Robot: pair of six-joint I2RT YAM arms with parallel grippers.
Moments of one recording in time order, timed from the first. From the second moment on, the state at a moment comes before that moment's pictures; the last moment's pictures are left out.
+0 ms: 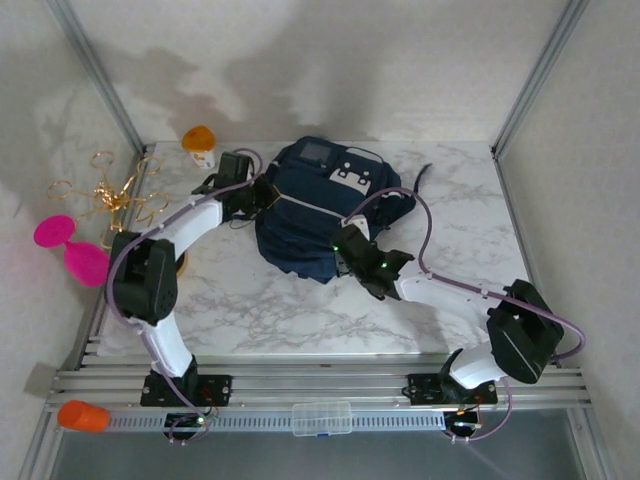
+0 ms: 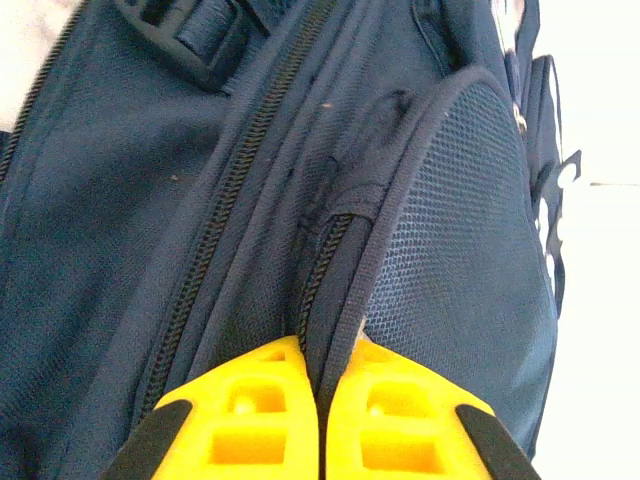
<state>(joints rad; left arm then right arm) -0.24 1.83 1.33 -0.26 0.31 -0.93 0.89 1.46 0.93 -0.36 0.42 0.49</state>
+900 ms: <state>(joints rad) -0.55 1.65 1.02 0.05 0.08 -1.39 0.66 1.54 1.11 -0.44 0.16 0.58</state>
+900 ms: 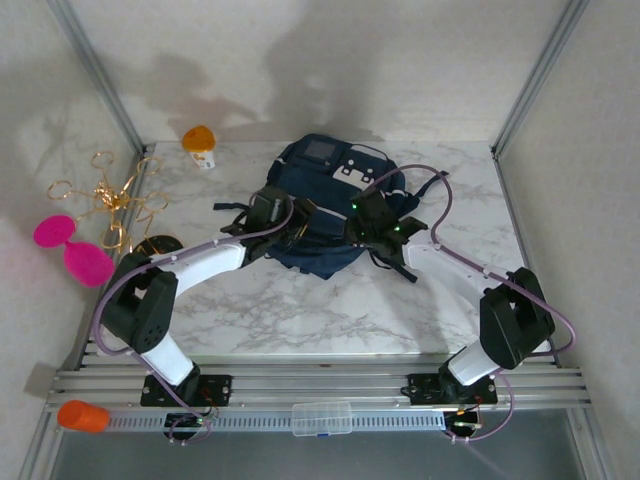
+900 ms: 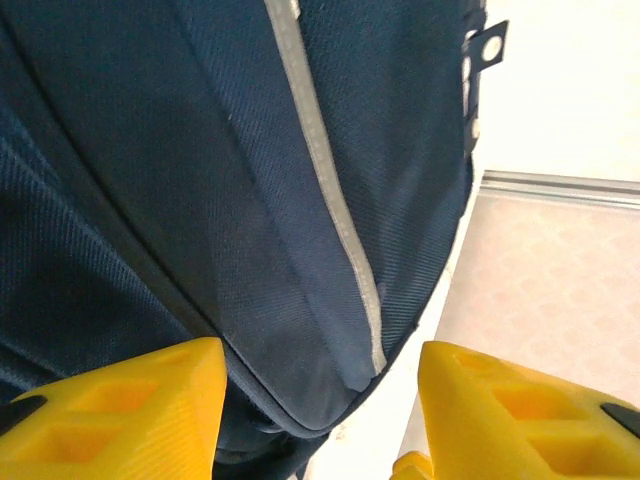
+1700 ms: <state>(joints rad) -0.66 1.79 1.08 0.09 -0.06 -1.63 0.65 1.55 1.11 -0.47 0.15 0.61</state>
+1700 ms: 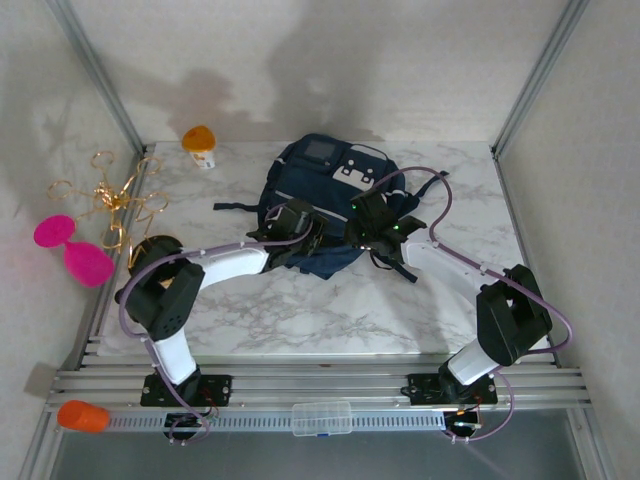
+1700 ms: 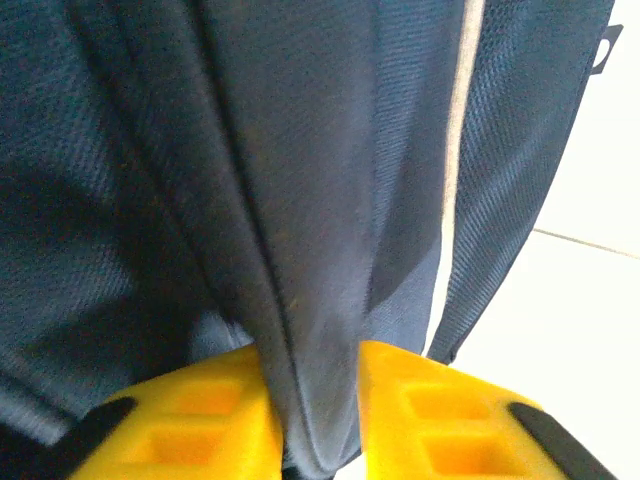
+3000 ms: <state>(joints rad) -0.64 1.73 1.08 0.12 -0.03 -1.69 0.69 1.70 1.20 -0.42 0.18 0.85</state>
